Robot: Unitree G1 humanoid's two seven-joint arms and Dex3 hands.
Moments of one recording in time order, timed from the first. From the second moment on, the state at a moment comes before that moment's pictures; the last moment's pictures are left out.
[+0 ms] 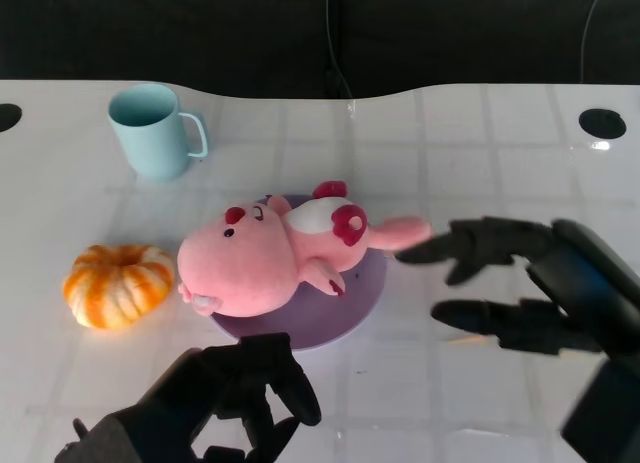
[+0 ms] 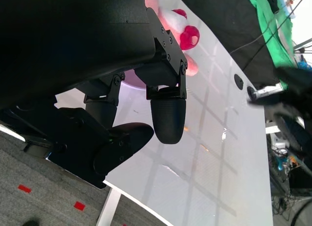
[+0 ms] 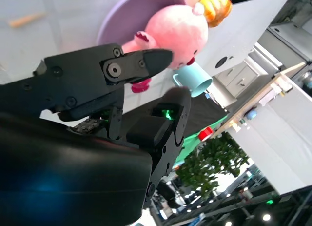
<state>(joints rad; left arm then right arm) 0.25 0.23 -0.20 -0.42 0.07 0.11 -0.34 -0.01 -0.29 0.13 -0.32 -0.28 -0.17 0.24</state>
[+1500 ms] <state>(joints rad) 0.25 0.24 -0.15 -0.39 0.03 0.09 -0.34 0.15 -0.32 0.10 -0.29 -0.20 -0.02 0.32</state>
